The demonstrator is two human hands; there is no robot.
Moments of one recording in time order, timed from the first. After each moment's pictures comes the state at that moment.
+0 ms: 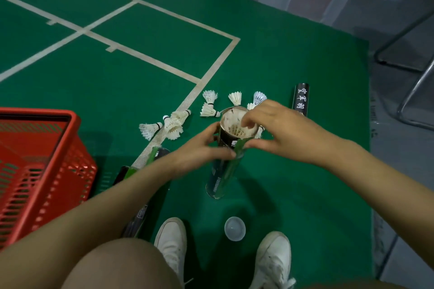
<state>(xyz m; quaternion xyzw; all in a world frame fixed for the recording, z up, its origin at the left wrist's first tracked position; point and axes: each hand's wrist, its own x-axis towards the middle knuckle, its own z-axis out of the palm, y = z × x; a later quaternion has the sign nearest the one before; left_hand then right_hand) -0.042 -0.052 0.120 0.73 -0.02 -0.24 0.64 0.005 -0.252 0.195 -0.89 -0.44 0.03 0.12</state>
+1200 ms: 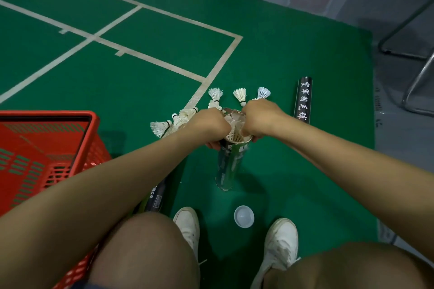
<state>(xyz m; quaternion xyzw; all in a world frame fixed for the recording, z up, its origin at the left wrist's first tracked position) -0.023 -0.071 0.176 0.91 0.11 -0.24 0.31 0.005 -0.189 0.195 -0.97 -0.12 0.22 0.03</state>
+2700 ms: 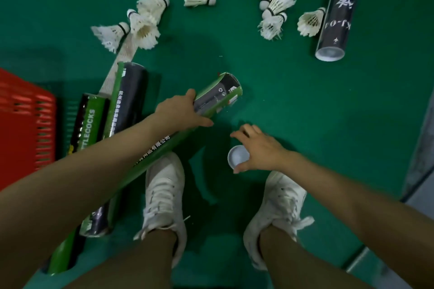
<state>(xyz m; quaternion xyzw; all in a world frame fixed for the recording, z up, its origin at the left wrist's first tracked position) -0.025 -0.058 -0.097 0.92 0.04 -0.36 0.14 -0.071 -0.291 -0.130 -0.87 -0.27 0.39 0.10</state>
